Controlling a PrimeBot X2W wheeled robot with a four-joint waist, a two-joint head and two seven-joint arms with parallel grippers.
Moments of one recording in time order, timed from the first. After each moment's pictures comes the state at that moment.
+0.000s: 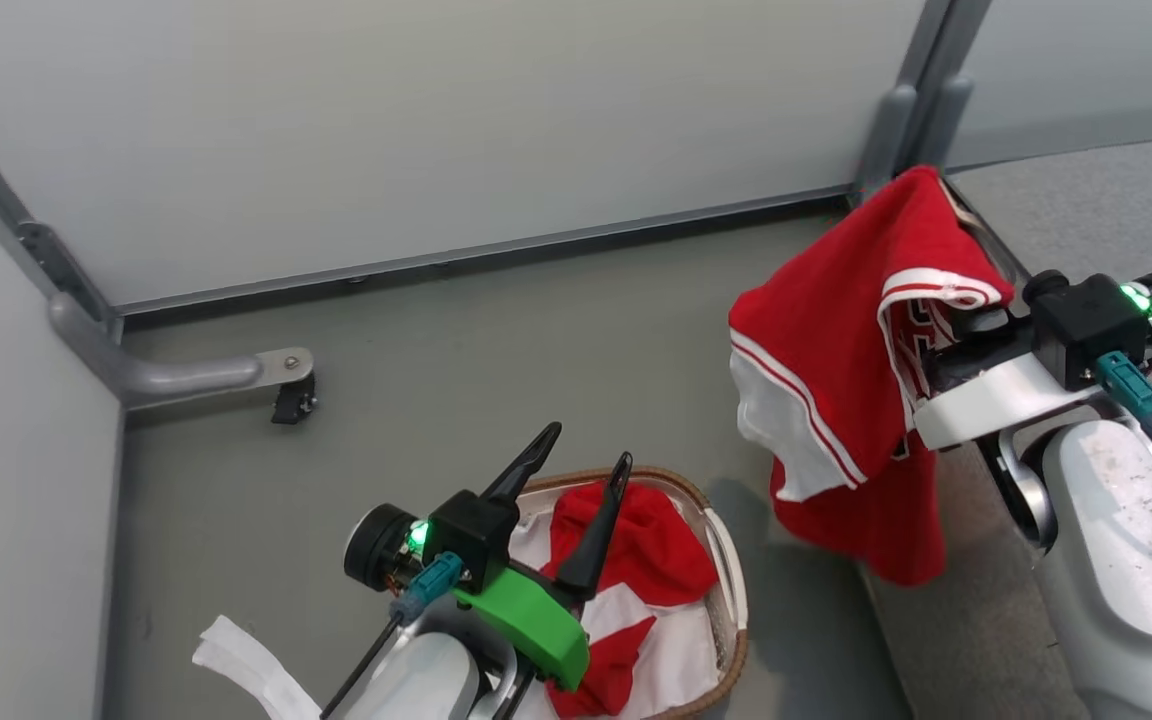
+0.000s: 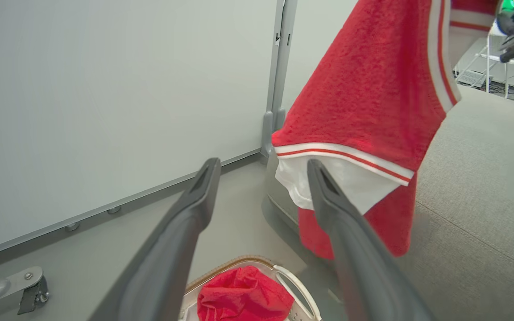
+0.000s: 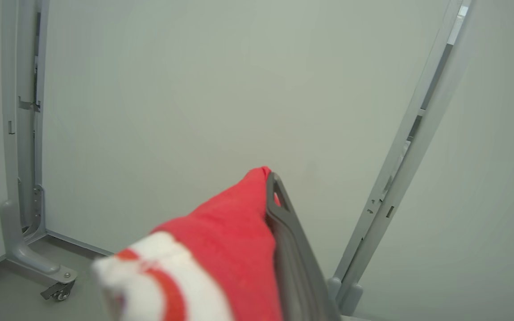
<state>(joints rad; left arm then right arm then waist) -0.30 0.05 -0.62 0.41 -0.34 -0.13 -0.26 -0.45 -0.18 0.11 0.18 0.01 0.13 -0.26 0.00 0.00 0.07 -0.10</state>
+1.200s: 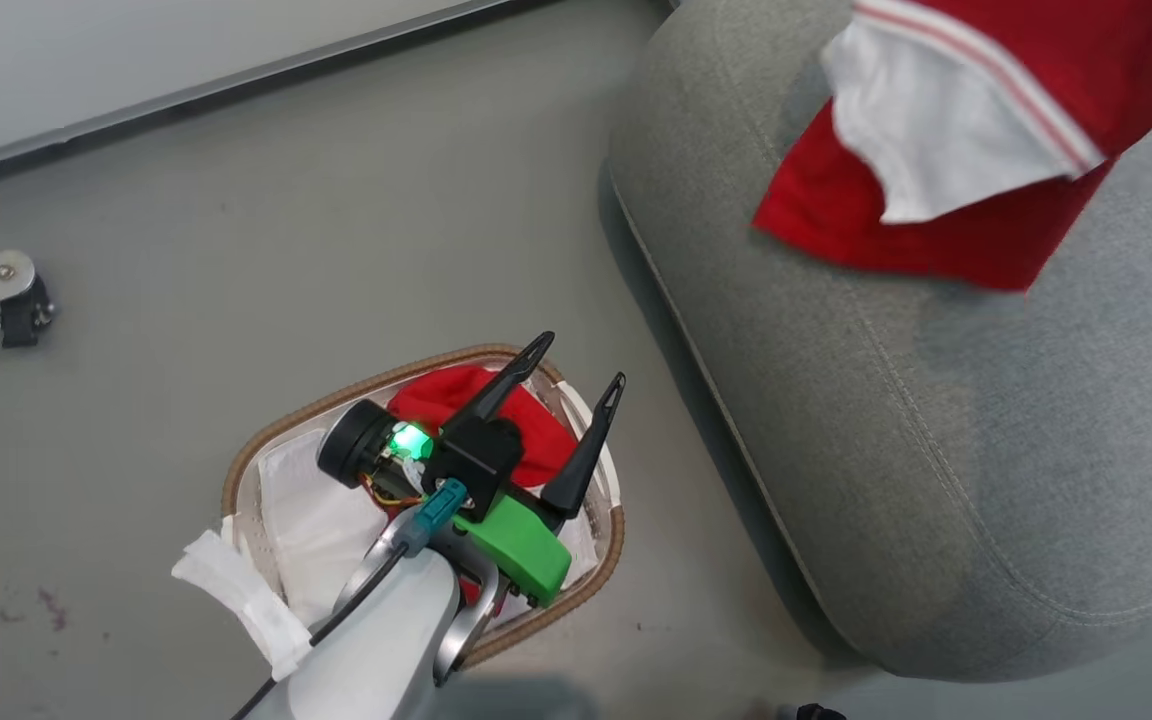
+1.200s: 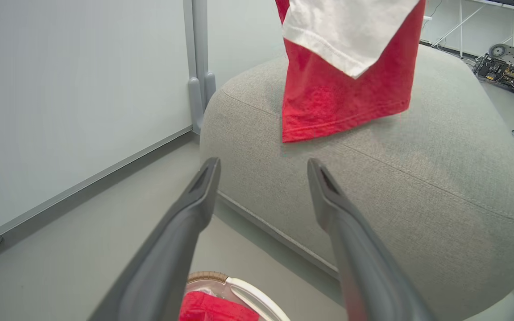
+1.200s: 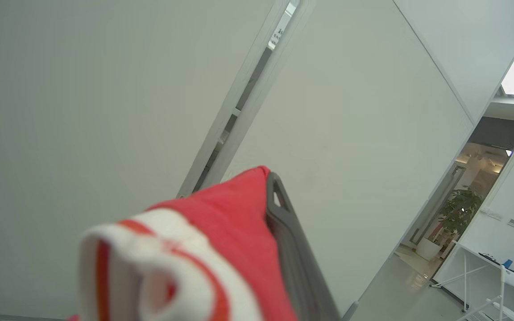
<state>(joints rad) -0.46 0.10 -0.65 0.42 -0.24 -0.13 -0.26 -0.95 -0.35 -0.12 0.34 -0.07 0.13 -0.26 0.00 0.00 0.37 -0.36</state>
